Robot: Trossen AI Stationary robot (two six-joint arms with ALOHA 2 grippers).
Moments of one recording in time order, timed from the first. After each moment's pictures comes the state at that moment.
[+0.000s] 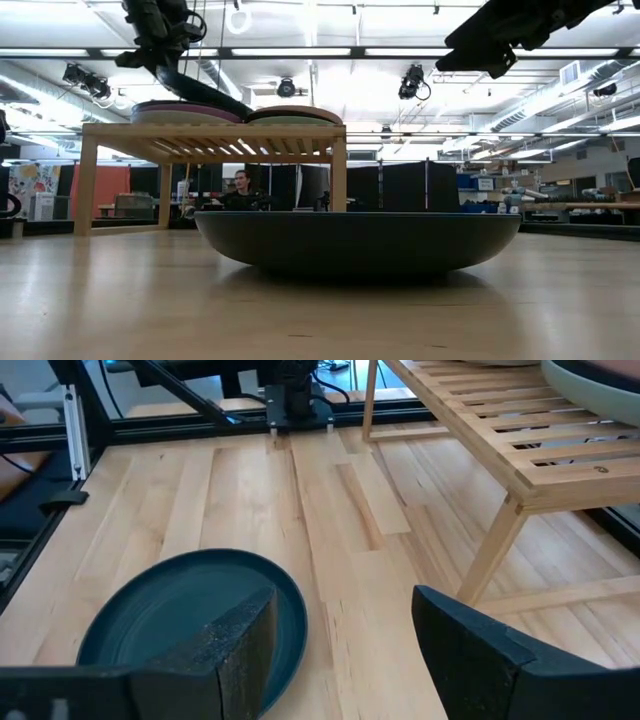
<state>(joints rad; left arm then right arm) 1.19 1.43 1.71 -1.42 0.16 -0.08 0.37 1.01 0.61 -0.05 0.47 0.23</state>
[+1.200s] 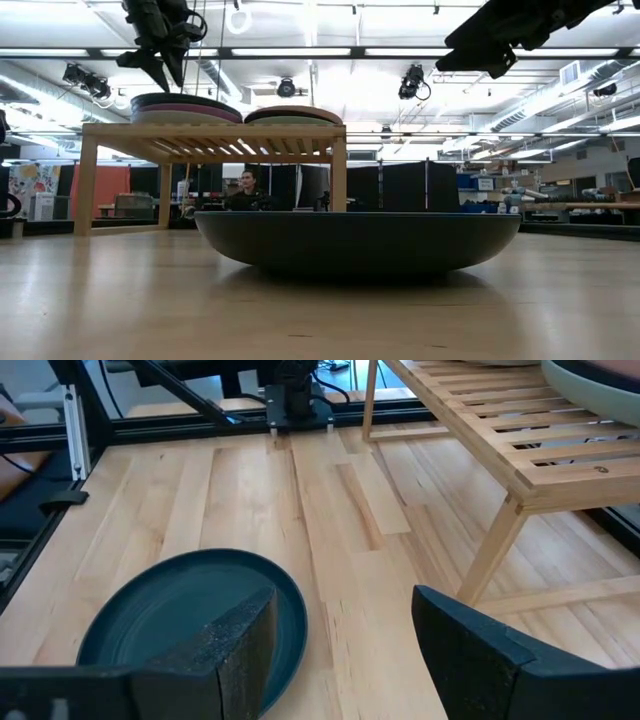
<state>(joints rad) 1.19 1.43 1.71 -1.41 0.16 -0.07 0.37 1.01 0.61 -0.05 0.47 0.23</state>
